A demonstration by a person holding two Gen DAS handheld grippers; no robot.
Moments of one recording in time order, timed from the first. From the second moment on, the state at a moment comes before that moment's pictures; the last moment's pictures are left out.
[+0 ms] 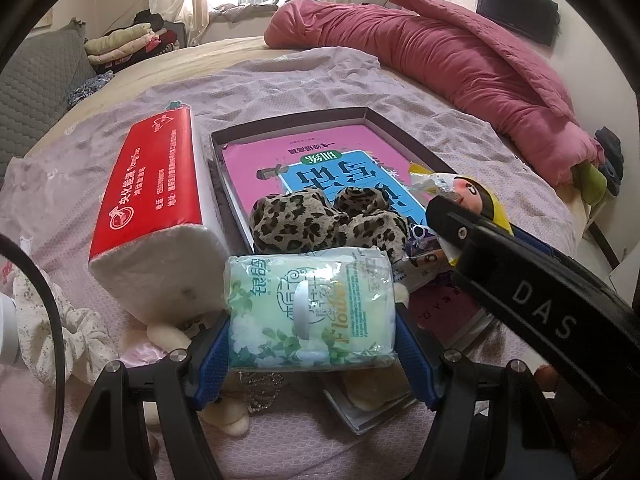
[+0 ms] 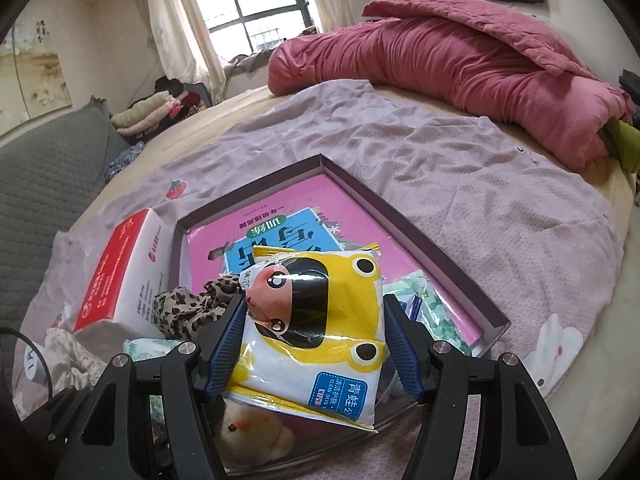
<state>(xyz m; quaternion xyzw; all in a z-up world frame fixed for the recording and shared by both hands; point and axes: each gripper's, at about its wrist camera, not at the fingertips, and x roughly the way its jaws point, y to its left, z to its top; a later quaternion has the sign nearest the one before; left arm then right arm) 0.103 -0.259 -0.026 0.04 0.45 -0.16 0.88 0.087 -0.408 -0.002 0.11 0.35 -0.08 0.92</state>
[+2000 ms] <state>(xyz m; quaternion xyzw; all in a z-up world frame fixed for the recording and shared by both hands) 0.114 -0.266 -0.021 0.00 0.46 -0.21 0.86 0.064 -0.438 0.011 0.17 0.30 -0.13 0.93</state>
